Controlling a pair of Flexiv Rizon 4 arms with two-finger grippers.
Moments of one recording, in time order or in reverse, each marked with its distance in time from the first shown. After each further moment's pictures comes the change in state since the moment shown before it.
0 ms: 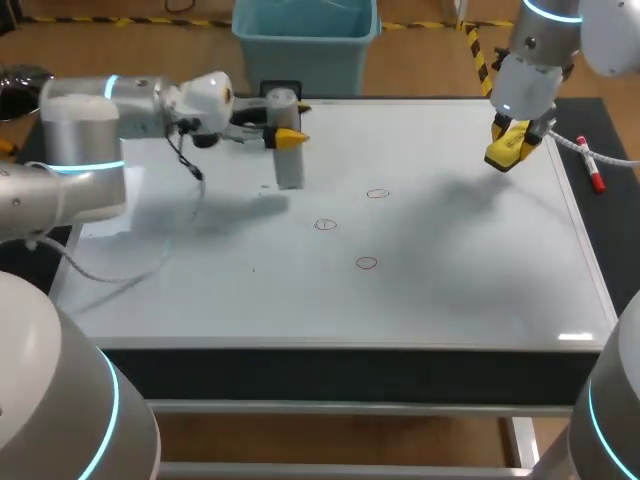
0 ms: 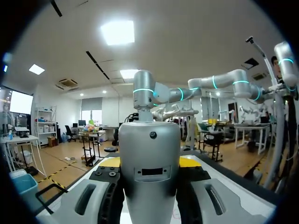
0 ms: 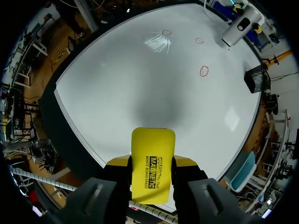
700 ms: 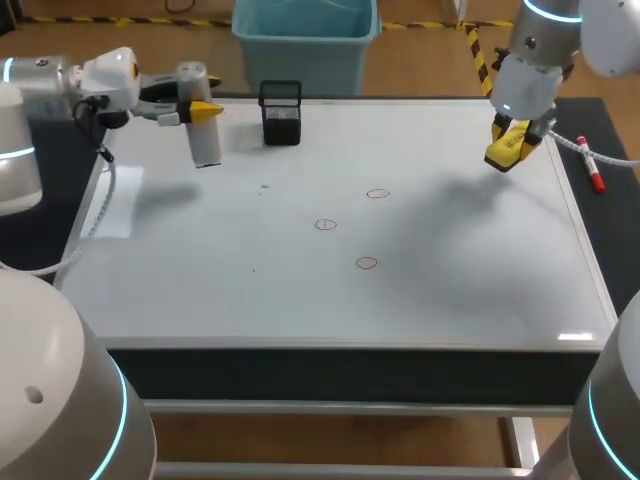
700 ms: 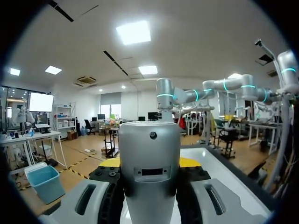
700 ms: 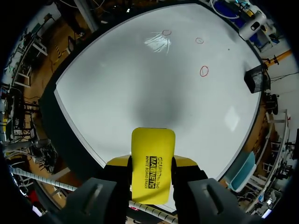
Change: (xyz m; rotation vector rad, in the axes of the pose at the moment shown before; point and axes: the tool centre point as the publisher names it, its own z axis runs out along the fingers) left arm -0.031 -0.025 -0.137 -0.072 -0.181 -0.010; right arm 0.000 0.000 0.000 0.000 0.000 0.000
